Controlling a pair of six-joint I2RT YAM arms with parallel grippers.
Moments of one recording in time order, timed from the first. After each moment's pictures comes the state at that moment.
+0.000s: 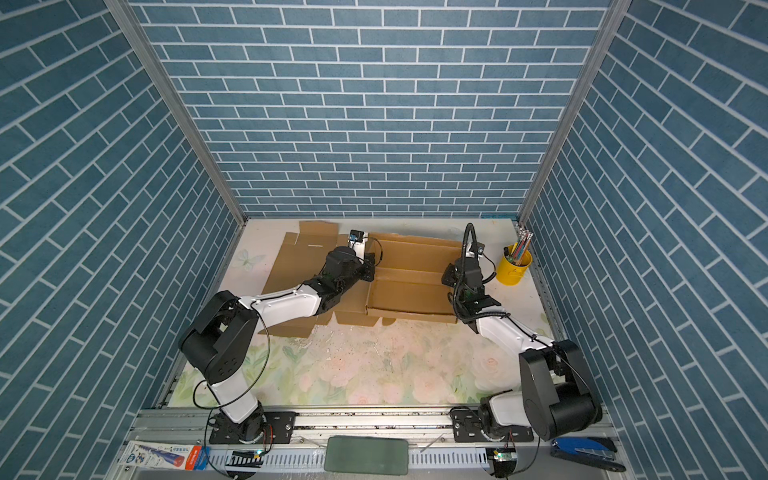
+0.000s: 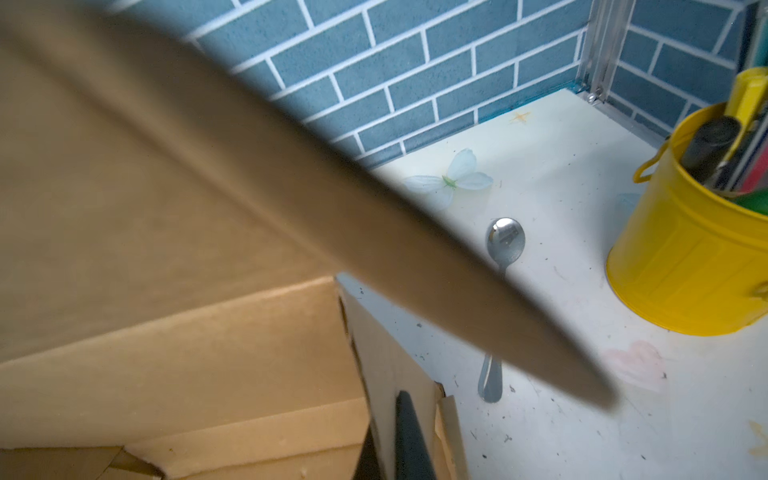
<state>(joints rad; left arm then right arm) -0.66 1.78 1.04 0.39 -0.13 -0.27 0.35 1.35 0.66 0.25 0.27 0.49</state>
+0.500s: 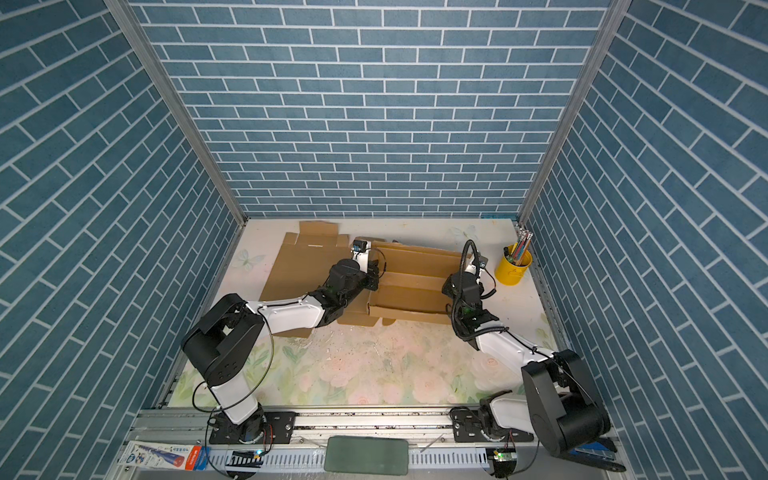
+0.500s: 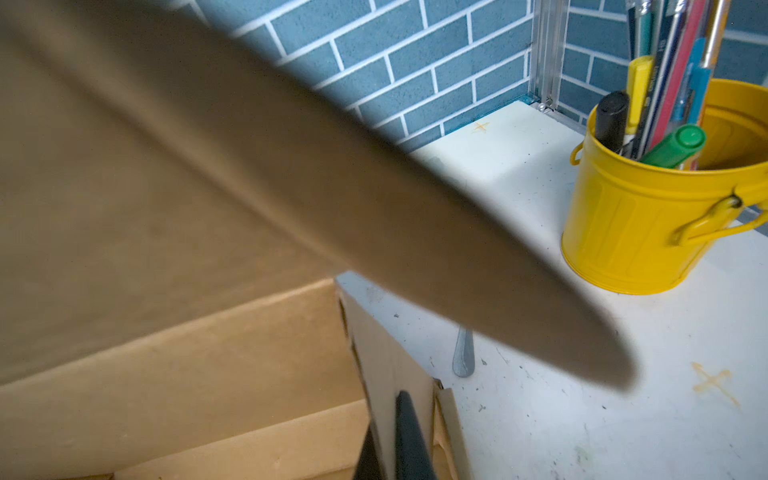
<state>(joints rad) -0.72 1.77 0.94 0.52 -0.18 -0.27 0.41 1.28 0.52 0.35 0.41 0.54</state>
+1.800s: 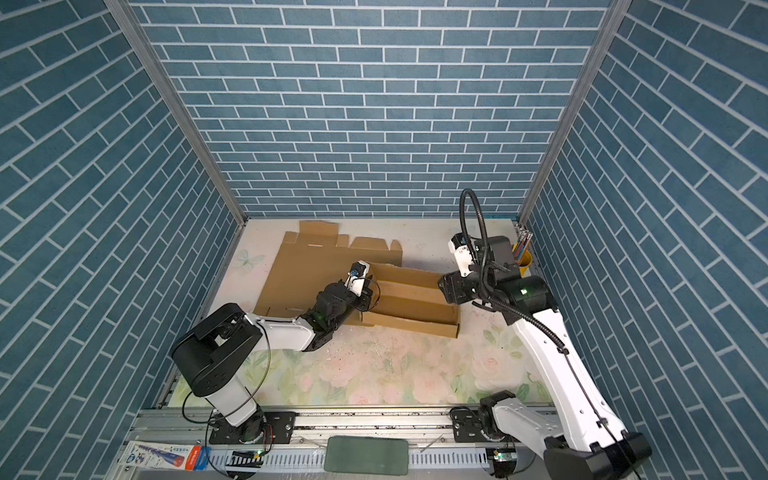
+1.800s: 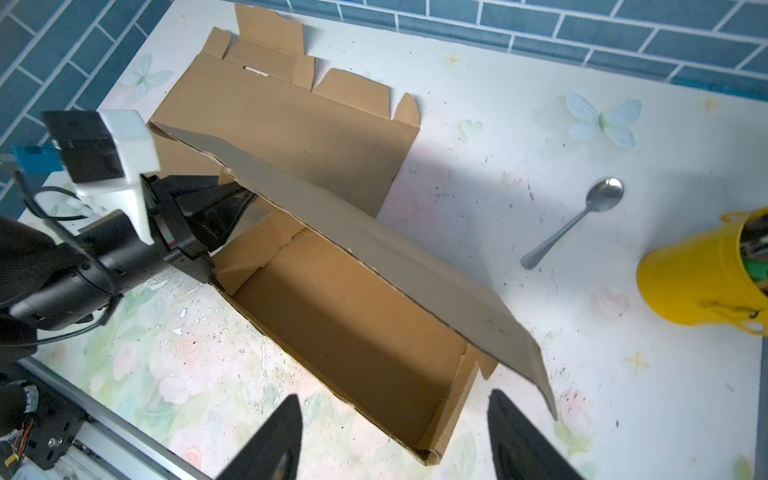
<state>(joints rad) -0.75 1.70 0.66 0.82 -0.22 0.00 0.37 1.11 1.34 -1.05 -0.18 -0.03</state>
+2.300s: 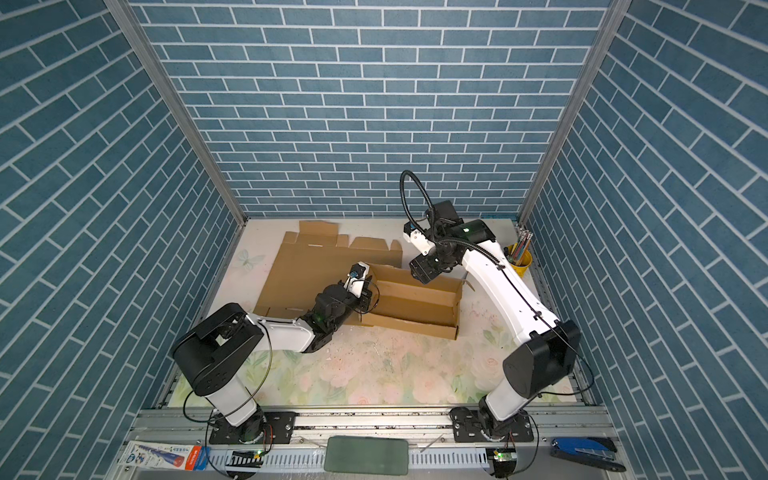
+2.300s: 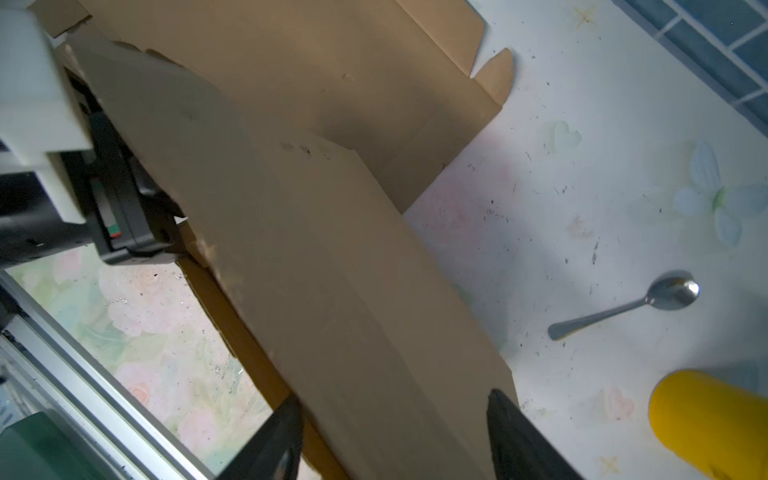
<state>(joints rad) -0.75 1.71 0.65 0.86 -0.22 0.02 0.51 1.63 1.72 -1.19 -0.16 -0.31</state>
